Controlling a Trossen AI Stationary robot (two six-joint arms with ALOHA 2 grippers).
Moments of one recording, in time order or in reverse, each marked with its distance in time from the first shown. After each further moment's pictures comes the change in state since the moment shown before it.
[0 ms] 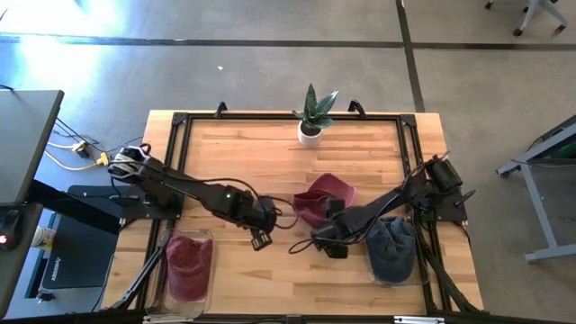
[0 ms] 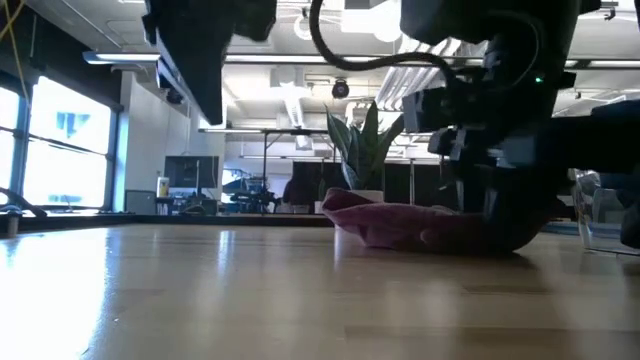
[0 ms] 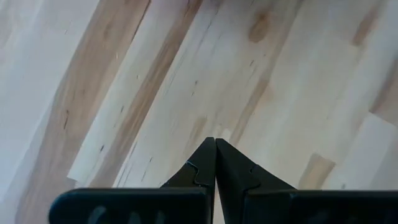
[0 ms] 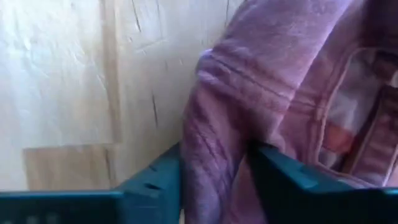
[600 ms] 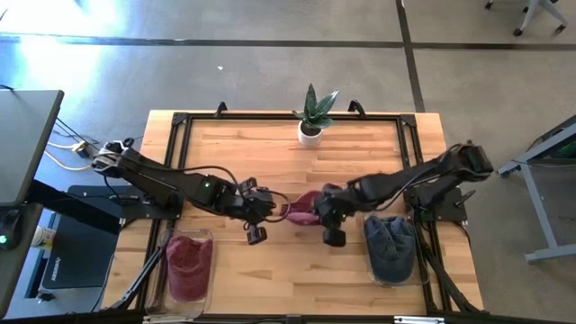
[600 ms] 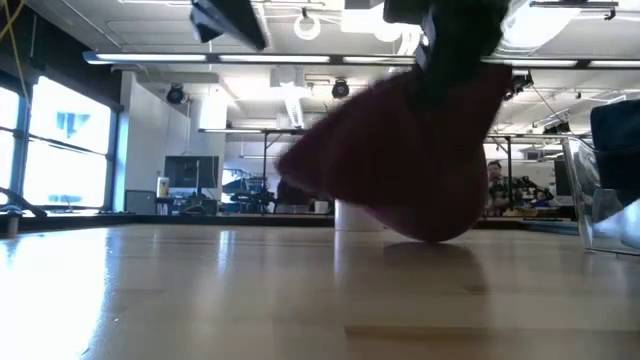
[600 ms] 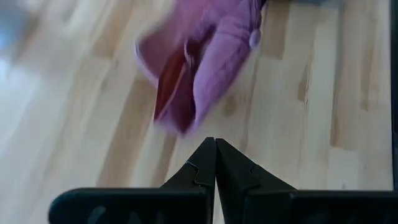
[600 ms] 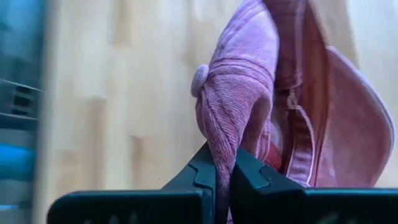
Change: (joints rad) left arm -0.010 -0.165 0.001 0.121 -0.145 0.262; right arm -0.139 -0.304 -0.001 0.144 -0.308 0.025
